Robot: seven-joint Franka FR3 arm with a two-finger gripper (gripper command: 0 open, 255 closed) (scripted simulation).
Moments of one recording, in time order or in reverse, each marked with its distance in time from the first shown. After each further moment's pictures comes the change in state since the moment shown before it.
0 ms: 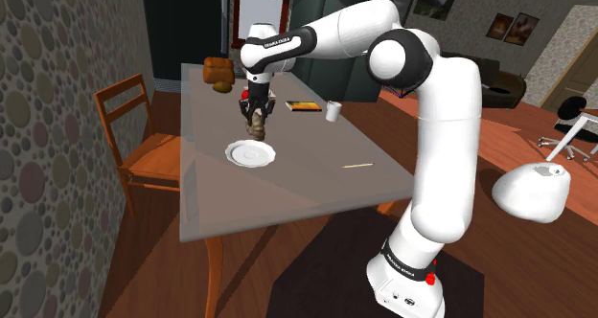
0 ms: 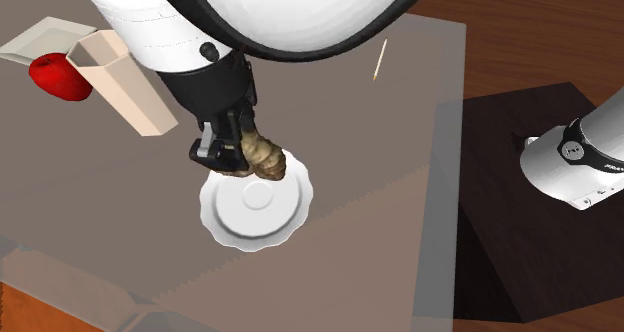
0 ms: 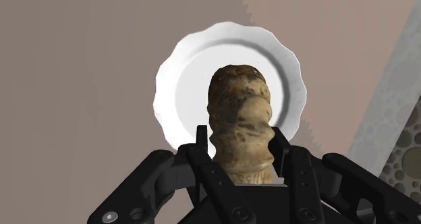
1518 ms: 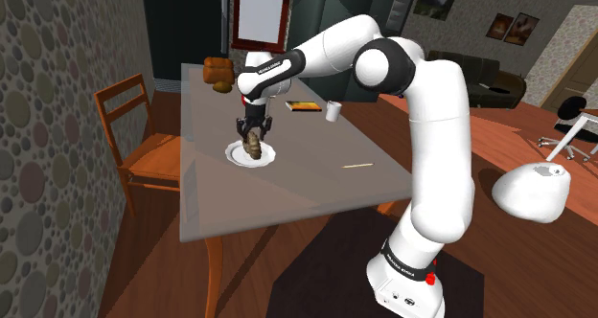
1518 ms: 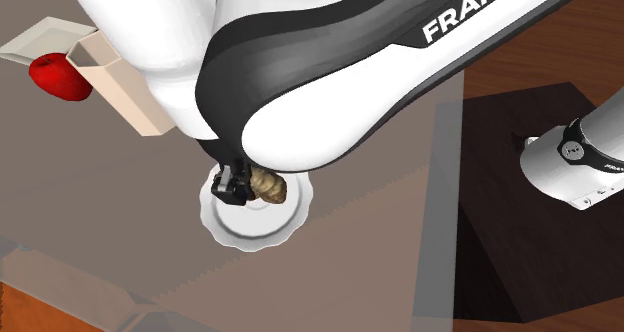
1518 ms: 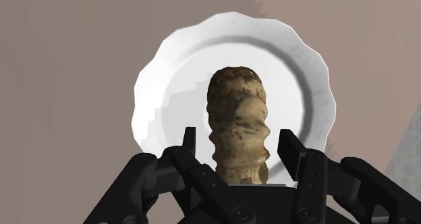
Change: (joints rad) arm 0.000 0.095 0.006 -0.069 0.009 0.164 0.000
